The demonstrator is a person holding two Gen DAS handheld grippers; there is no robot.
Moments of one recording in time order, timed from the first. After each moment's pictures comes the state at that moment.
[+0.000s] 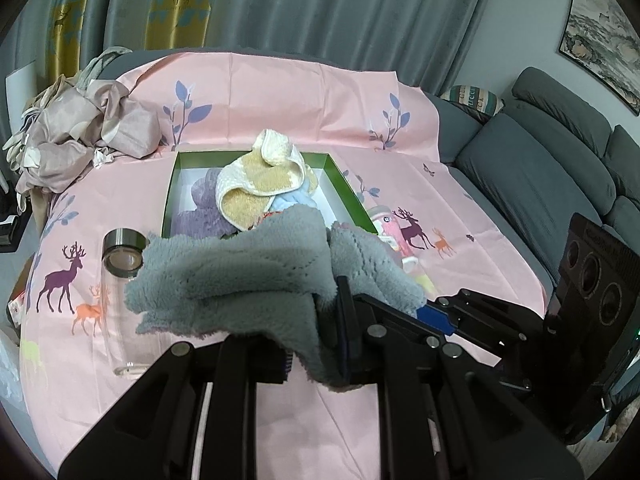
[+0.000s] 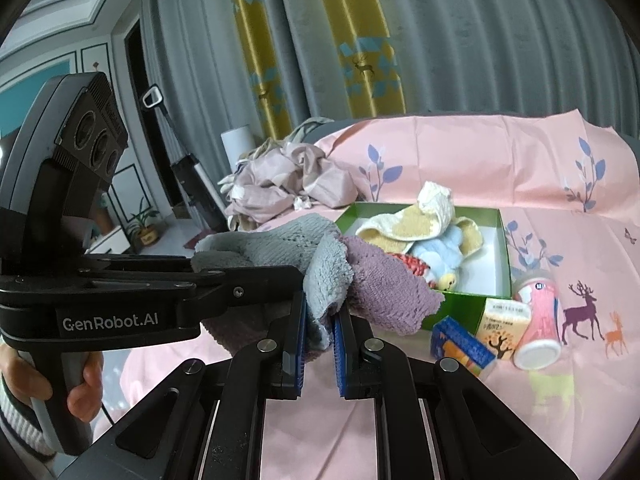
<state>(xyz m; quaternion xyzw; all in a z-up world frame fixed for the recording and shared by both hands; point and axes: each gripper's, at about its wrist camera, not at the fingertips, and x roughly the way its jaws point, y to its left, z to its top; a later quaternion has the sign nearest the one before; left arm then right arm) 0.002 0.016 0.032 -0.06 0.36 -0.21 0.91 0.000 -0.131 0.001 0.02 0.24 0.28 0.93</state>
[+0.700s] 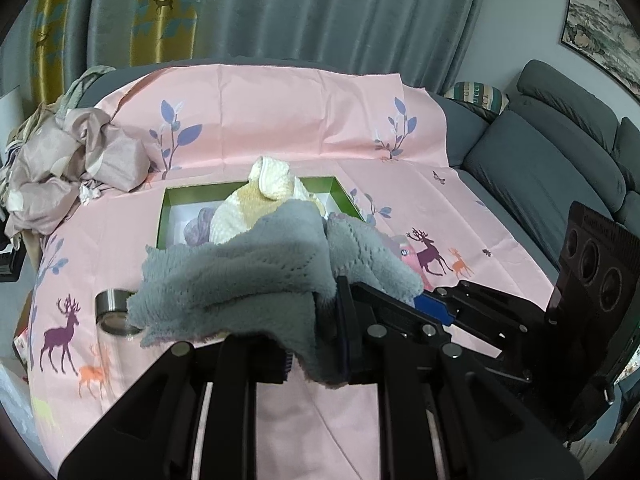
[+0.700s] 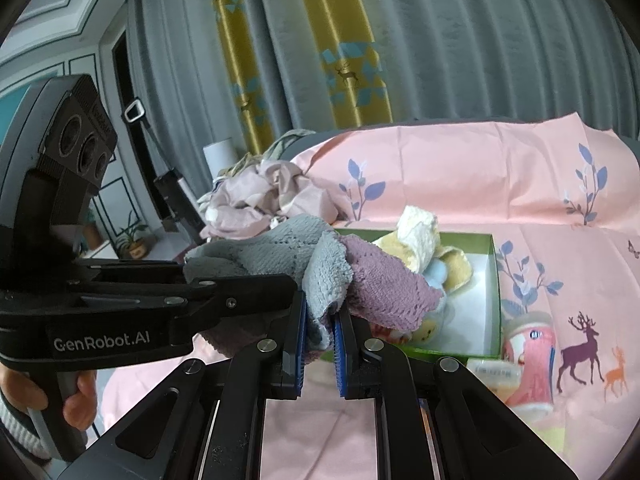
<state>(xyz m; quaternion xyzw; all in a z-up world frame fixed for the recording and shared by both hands) 0.068 0.002 0.042 -0.03 0.36 -0.21 0.91 0.064 -0.140 0.010 0.04 0.23 0.27 0.93</state>
